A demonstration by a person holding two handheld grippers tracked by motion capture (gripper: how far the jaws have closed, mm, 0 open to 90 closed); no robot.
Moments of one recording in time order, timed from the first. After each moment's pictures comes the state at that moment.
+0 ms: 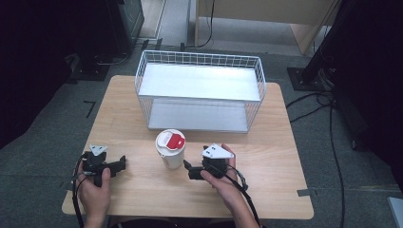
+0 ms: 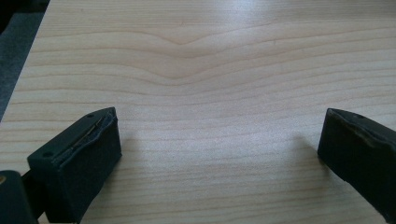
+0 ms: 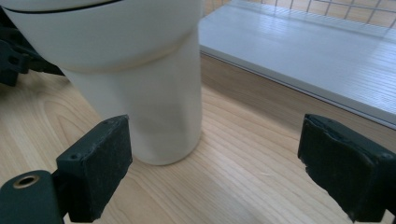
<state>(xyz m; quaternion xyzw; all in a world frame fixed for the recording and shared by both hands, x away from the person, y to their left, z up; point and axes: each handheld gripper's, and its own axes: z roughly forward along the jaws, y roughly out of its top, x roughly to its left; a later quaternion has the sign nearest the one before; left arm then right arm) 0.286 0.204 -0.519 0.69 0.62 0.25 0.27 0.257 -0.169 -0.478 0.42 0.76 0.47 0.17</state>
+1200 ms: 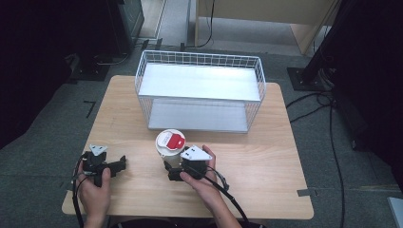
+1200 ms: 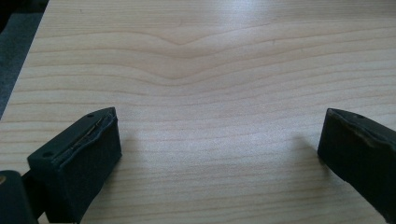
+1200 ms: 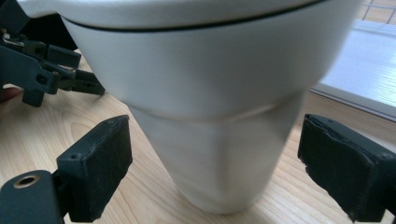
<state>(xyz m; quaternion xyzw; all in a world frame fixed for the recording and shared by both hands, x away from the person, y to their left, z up) 0.286 0.204 -0.519 0.69 0.62 0.25 0.27 0.259 -0.112 -0.489 0.41 0.75 0.49 0.17</state>
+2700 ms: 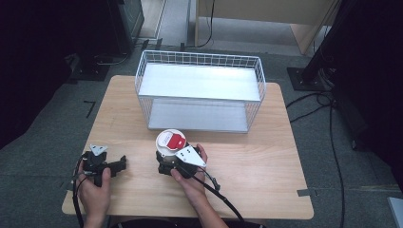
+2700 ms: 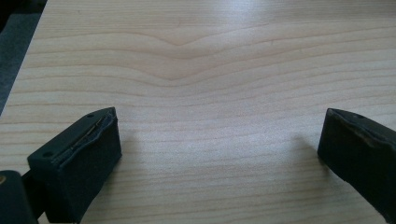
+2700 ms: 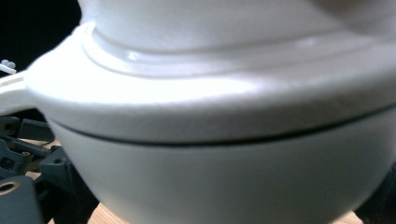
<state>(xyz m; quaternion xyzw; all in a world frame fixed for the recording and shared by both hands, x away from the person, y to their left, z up) 0.286 0.203 -0.519 0.69 0.62 0.25 0.27 0.266 -0.084 -0.502 0.42 0.65 0.58 0.25</state>
